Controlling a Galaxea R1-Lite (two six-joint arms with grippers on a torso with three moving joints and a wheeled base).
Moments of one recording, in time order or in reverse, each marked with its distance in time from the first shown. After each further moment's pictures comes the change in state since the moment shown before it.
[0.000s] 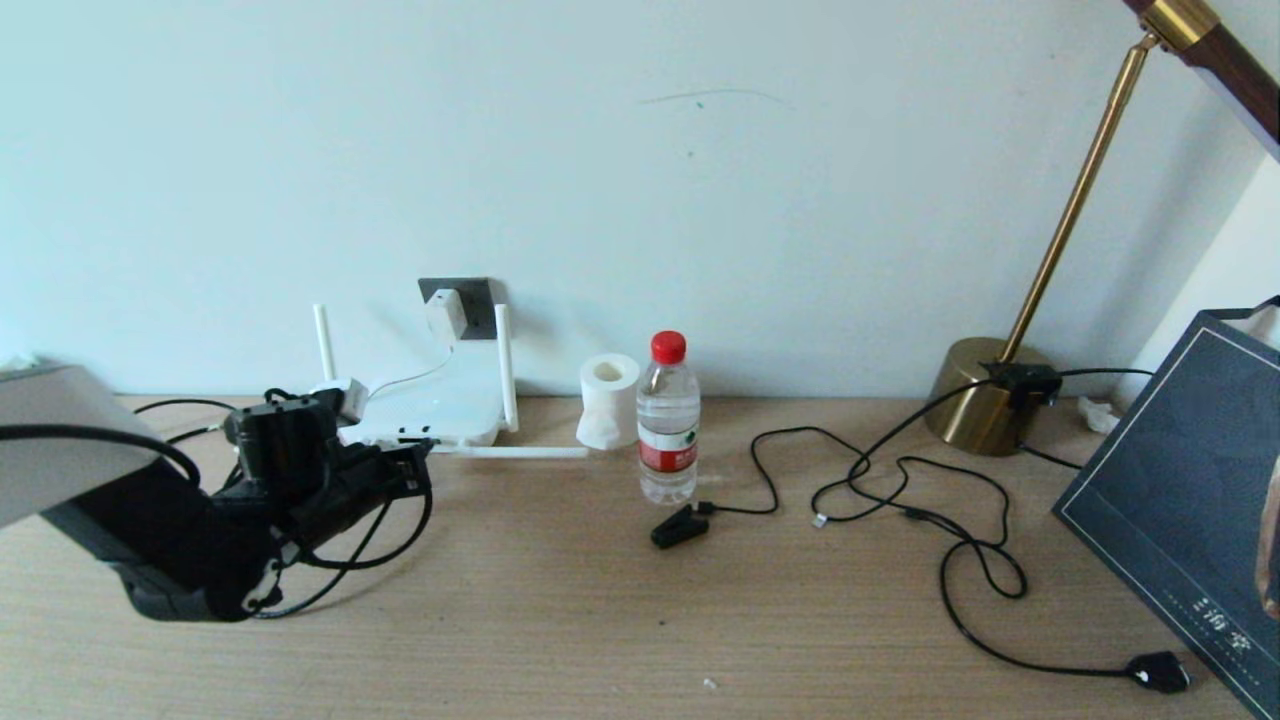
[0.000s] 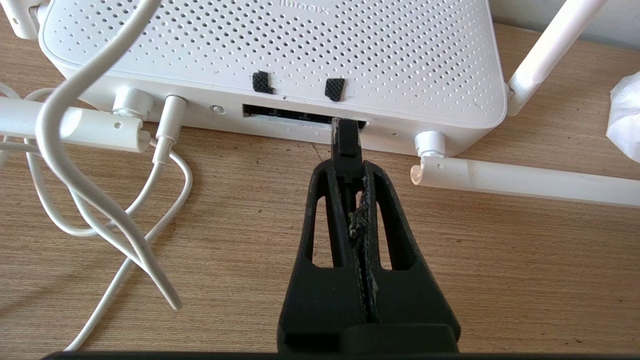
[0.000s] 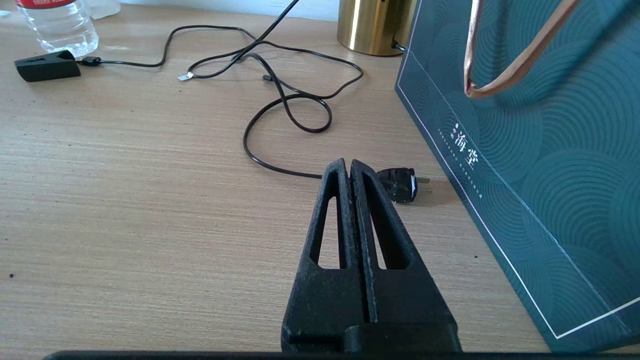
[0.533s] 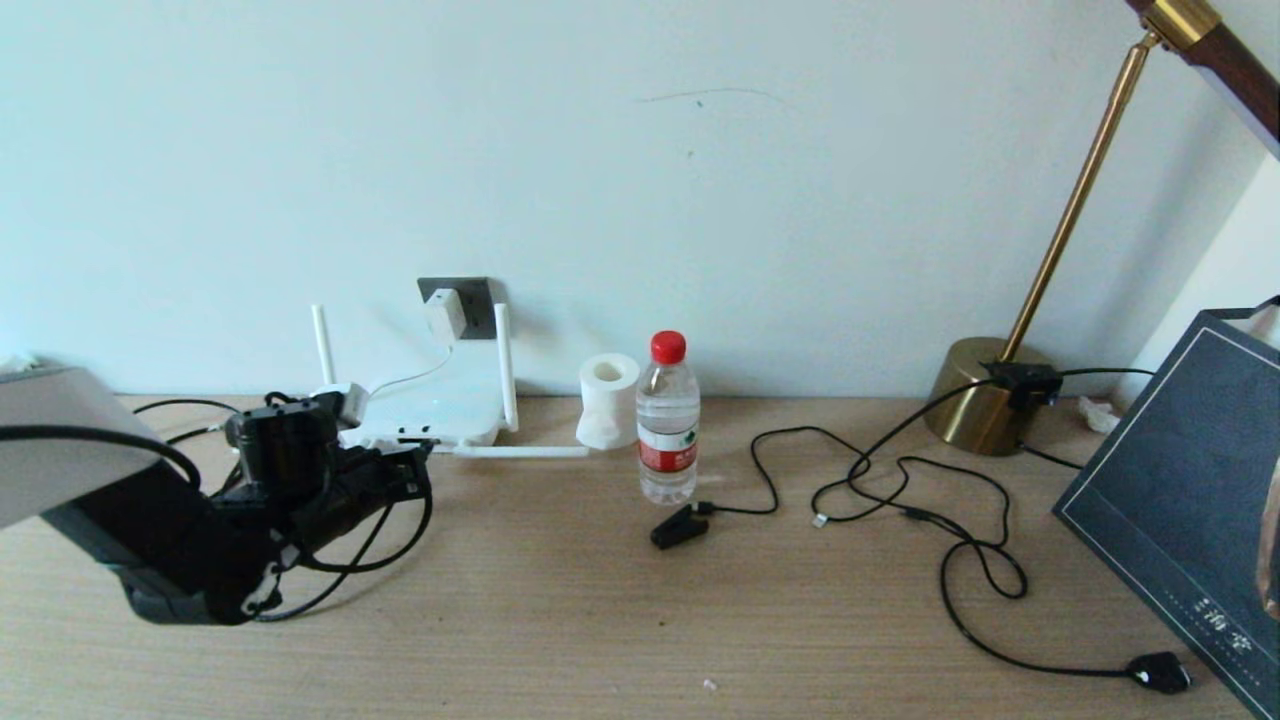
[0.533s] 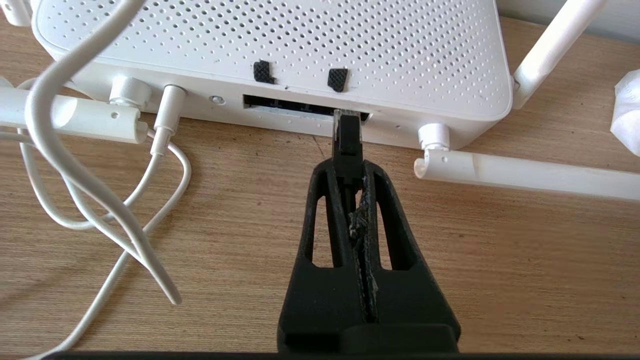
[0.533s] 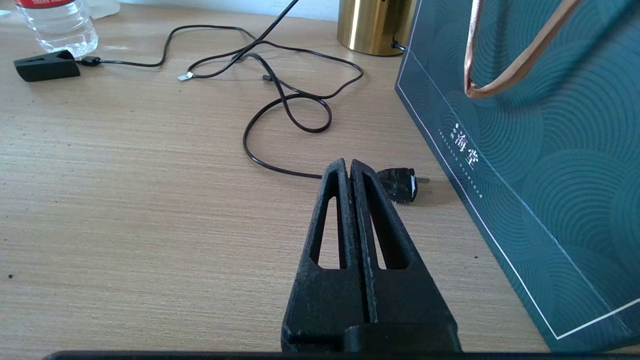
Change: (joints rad) left arm 0.001 0.000 0.009 0.000 0.000 -0.007; right arm 0.000 0.000 0.000 0.000 0.001 0.000
